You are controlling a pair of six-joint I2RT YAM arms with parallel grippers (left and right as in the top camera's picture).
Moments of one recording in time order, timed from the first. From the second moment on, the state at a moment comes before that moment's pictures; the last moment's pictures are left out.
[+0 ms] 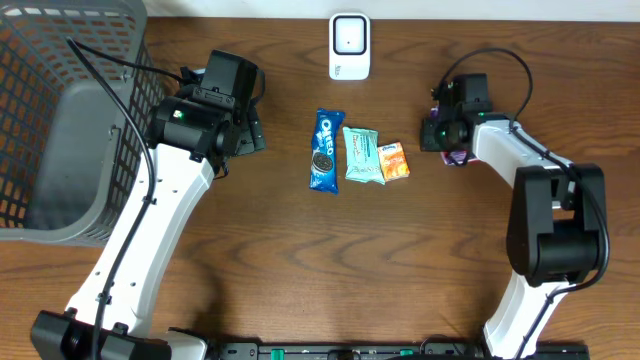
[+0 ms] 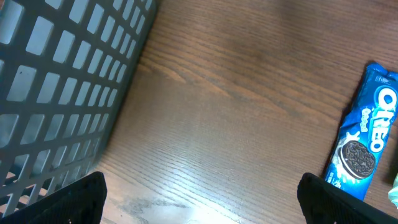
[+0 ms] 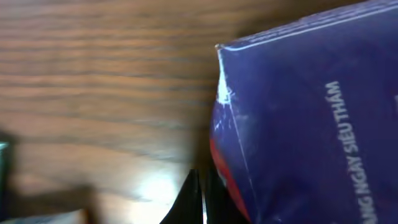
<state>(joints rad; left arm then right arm) -0.30 1.54 1.51 -1.16 -0.35 -0.51 0.08 2.03 1.27 -0.35 -0.10 0.11</state>
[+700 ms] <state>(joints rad) -0.30 1.54 1.51 -1.16 -0.35 -0.51 0.08 2.03 1.27 -0.18 0.42 0.10</state>
